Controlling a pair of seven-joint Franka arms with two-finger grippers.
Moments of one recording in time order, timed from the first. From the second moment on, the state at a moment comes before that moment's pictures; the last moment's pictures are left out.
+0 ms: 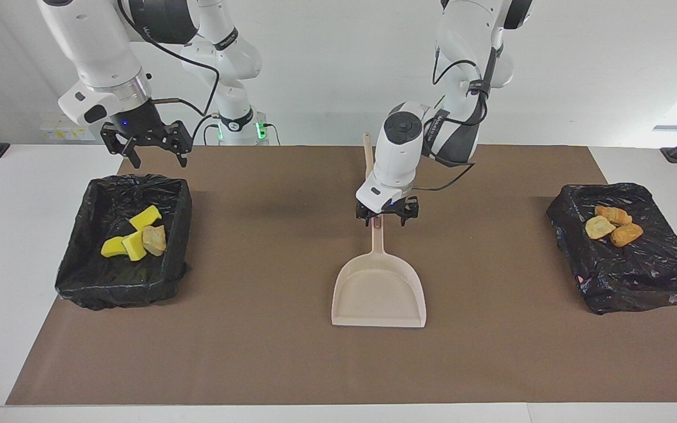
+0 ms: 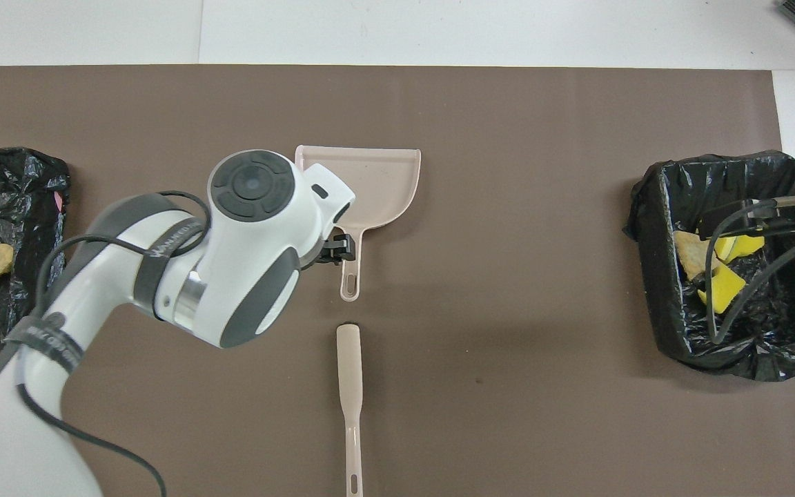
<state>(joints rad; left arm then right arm) -0.49 0.21 -0.02 -1.76 0.01 1.93 -0.52 -0.09 -0.01 0.10 -1.61 -0.02 1.60 -0.03</state>
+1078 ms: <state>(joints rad) -0.09 -0.13 0.00 -1.57 0.00 1.43 0.07 -0.09 -0.01 0.10 -1.61 -0.02 1.60 -0.03</state>
